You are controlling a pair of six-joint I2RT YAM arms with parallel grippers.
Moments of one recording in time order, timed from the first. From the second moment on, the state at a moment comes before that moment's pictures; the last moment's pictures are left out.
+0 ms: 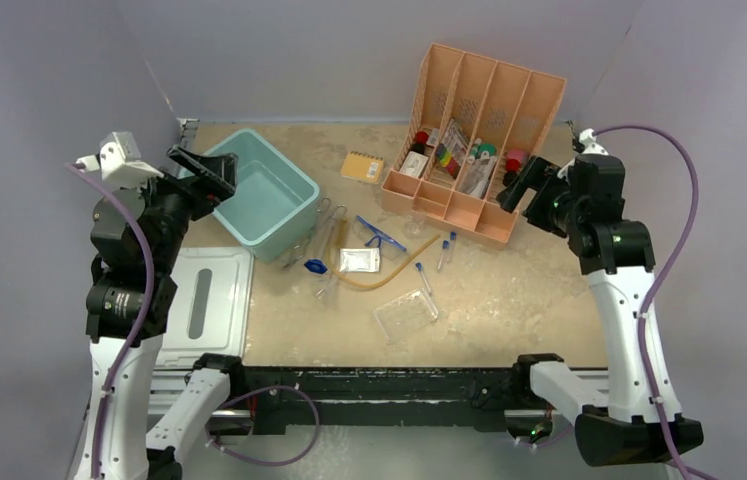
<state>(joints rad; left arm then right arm) -0.10 0.77 1.25 -0.52 -0.06 -0.65 0.04 1.01 1.31 -0.89 -0.08 0.48</state>
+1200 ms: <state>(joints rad) -0.54 1.14 0.94 -0.28 0.04 -0.74 0.40 1.40 0.97 -0.55 -0.16 0.51</state>
